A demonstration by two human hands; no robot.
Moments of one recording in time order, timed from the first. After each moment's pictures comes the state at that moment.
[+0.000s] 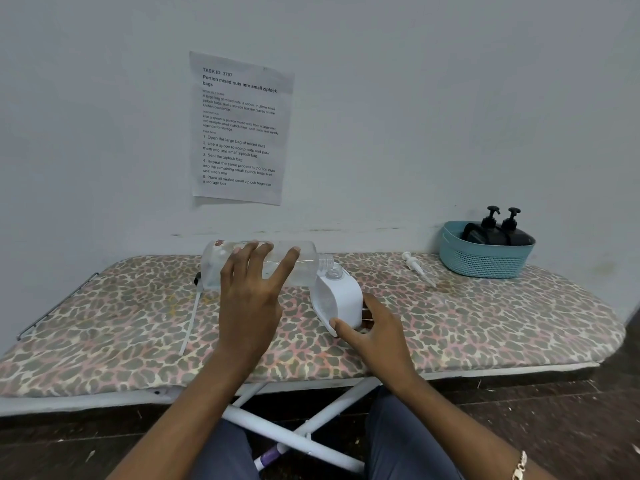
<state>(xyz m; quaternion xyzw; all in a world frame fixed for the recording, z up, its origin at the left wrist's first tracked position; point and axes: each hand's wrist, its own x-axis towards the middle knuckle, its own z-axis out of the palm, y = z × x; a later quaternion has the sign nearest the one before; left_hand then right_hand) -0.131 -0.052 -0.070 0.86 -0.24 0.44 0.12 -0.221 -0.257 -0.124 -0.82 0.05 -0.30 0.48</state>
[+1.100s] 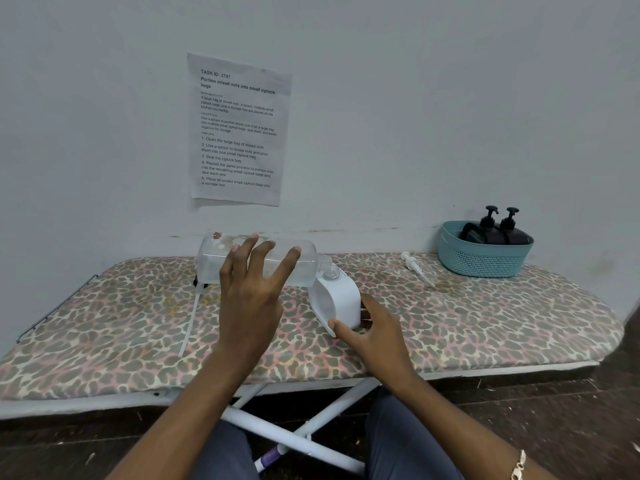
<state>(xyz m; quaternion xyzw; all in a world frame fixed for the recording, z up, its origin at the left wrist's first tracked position) -0.136 -0.054 -0.062 0.85 -0.24 0.46 0.11 -0.221 -0.258 -0.123 -0.83 0.04 -0.30 0.47</state>
